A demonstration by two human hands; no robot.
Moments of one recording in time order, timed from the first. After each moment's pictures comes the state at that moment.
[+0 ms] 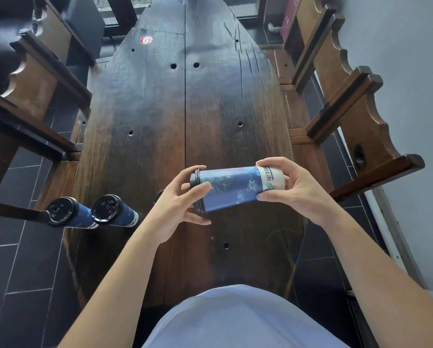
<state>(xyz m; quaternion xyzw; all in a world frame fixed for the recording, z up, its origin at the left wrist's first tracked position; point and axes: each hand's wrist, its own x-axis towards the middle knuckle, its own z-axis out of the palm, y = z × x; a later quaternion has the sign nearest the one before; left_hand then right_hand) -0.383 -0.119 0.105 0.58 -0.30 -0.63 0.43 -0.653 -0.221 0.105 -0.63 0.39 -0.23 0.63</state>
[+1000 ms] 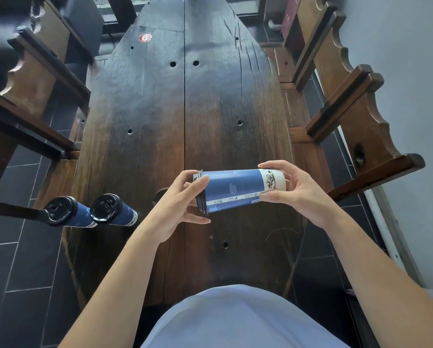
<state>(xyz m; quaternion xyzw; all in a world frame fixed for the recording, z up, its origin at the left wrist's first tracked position) -0.388 -0.124 0.105 0.61 -0.31 -0.62 0.38 -0.657 -0.220 0.102 -0.60 0.42 -0.21 0.65</state>
